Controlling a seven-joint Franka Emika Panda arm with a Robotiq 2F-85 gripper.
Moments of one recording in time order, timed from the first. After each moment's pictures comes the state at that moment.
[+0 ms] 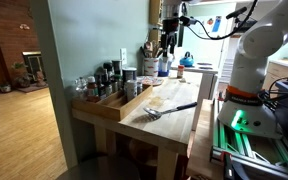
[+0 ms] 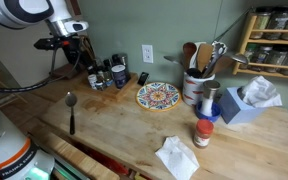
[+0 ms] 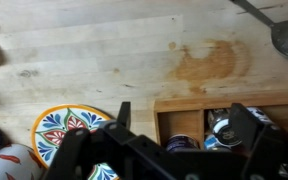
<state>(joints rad) -0.06 -0.70 0.05 -2.72 -0.10 2.07 0.09</state>
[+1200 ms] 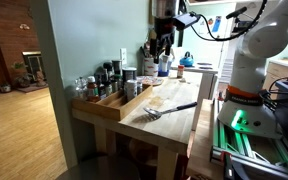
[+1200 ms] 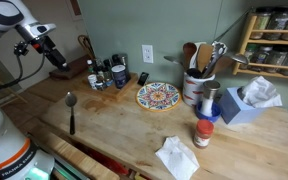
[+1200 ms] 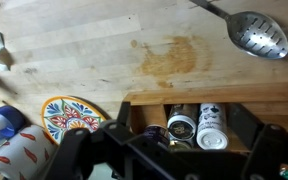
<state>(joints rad) 0.04 -0.69 0.45 -2.71 -0.10 2.07 0.59</state>
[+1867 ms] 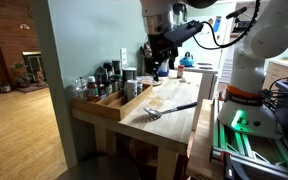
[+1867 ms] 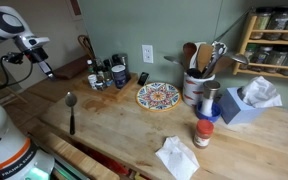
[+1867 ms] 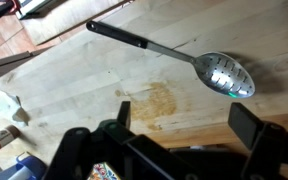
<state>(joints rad) 0.10 -0.44 0.60 -2.60 -0.09 1.97 1.04</state>
